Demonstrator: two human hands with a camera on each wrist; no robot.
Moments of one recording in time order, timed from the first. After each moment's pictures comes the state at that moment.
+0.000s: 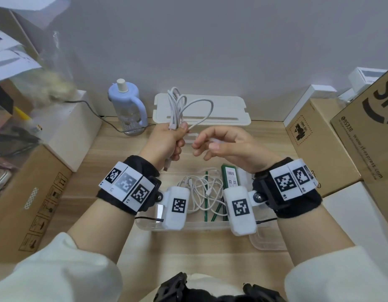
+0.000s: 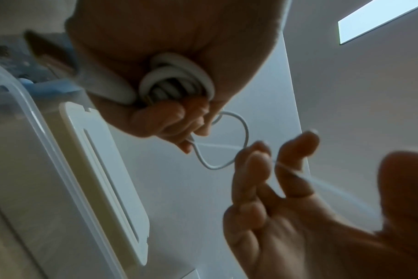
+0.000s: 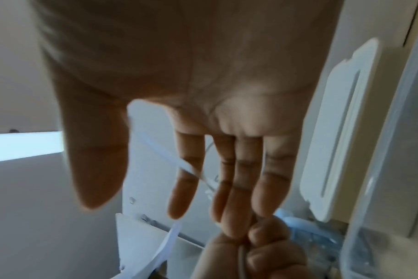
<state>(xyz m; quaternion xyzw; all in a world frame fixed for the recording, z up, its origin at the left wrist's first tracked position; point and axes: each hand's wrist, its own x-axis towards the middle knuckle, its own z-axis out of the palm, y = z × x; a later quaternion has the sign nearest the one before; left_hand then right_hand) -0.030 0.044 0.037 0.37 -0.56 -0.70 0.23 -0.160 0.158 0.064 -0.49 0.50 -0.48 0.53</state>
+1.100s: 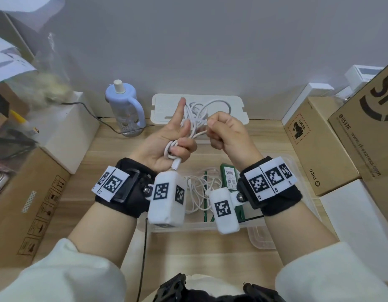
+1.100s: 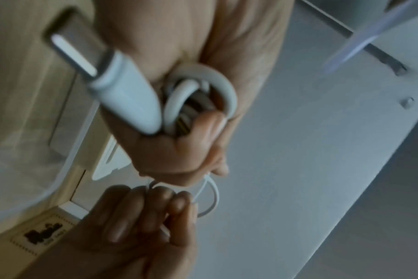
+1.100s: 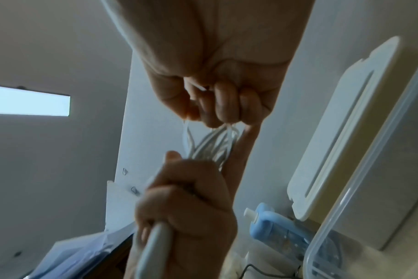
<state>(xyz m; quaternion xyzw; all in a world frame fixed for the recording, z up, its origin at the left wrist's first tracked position) -0.024 0.041 0.049 0.11 -0.22 -0.97 0.05 -0.152 0.135 0.052 -0.39 0.56 -0.63 0.38</state>
